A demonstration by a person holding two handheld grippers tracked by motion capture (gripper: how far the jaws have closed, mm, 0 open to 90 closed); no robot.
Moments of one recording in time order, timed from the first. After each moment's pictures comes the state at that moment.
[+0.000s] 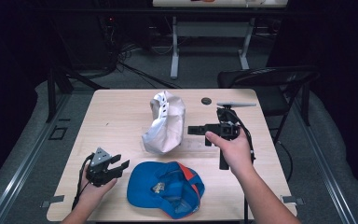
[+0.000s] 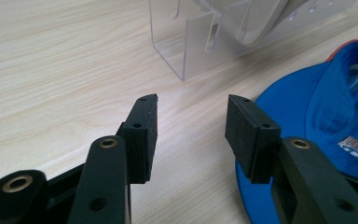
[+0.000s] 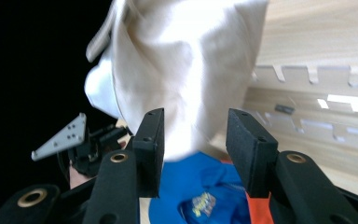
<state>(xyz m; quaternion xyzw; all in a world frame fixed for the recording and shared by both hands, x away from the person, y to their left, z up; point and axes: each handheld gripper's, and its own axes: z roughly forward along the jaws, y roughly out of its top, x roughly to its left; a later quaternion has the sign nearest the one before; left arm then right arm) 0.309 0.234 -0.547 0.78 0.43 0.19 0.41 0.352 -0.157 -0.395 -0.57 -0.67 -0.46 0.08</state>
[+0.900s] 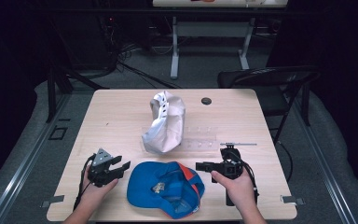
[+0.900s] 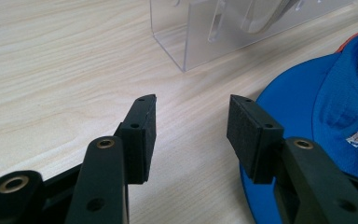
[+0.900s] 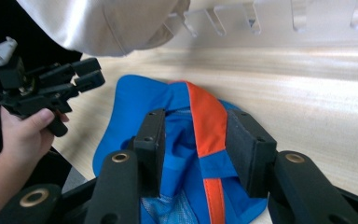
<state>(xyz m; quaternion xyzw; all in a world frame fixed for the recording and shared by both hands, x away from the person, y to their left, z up) 0.312 0.233 -0.554 0.78 0.43 0.18 0.40 0.298 -0.174 -0.488 -0.58 -0.69 -0.42 0.06</state>
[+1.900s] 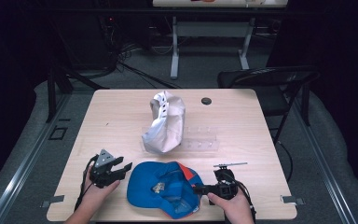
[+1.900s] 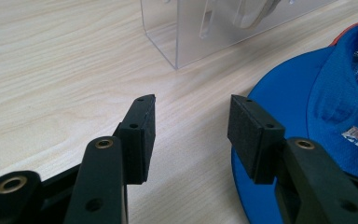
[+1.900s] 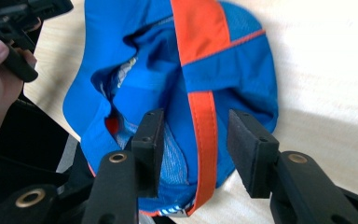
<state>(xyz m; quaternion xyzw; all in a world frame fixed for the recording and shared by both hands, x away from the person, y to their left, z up) 0.310 0.228 -0.555 0.79 0.42 0.19 0.40 0.266 -0.166 -0.542 -0.58 -0.72 -0.37 0.11</state>
